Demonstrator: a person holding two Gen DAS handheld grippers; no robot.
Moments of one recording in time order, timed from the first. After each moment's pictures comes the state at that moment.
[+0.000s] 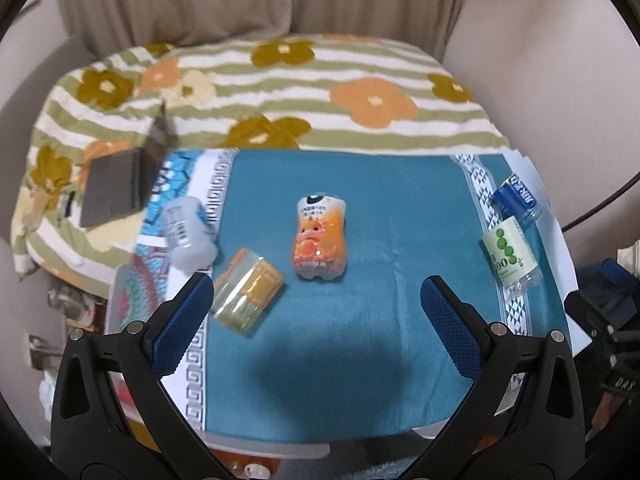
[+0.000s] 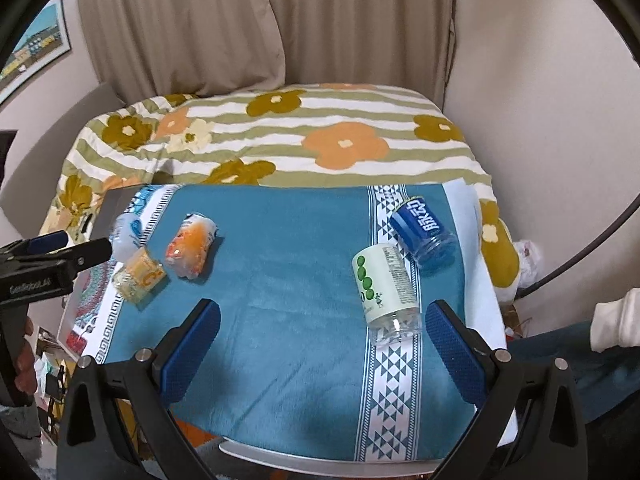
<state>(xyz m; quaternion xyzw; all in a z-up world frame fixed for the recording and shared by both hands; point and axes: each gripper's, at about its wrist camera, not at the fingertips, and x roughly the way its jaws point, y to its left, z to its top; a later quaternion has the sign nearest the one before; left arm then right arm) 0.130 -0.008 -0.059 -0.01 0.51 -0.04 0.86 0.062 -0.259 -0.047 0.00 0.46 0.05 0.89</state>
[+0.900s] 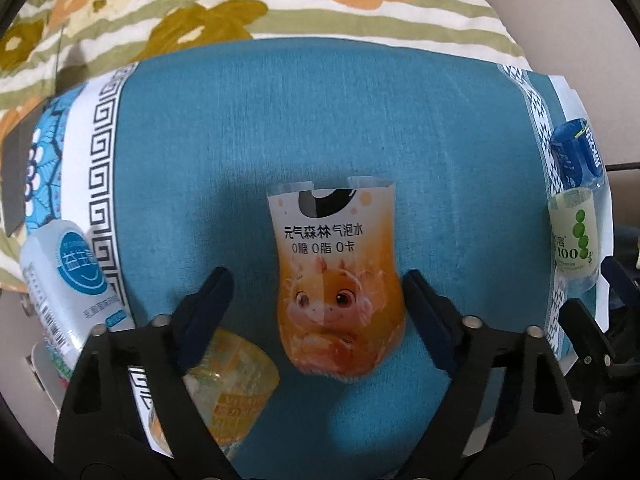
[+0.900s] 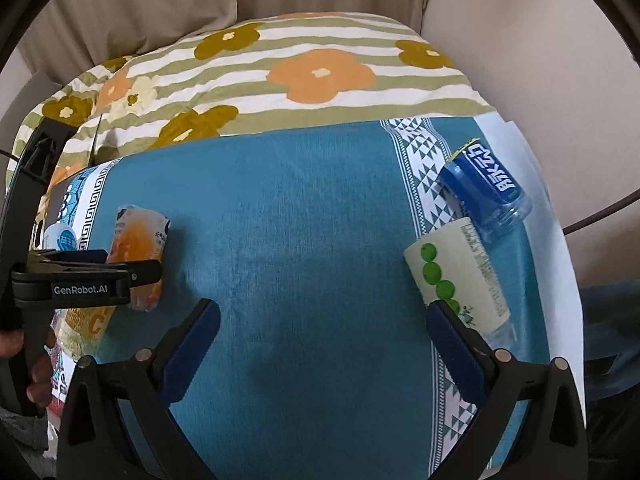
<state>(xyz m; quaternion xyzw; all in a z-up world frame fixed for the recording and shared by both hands) 0.262 -0.009 -0.209 -0.01 0.68 -0.12 0.72 0.158 -0.210 -0.137 0.02 0.57 -0.03 0.82</state>
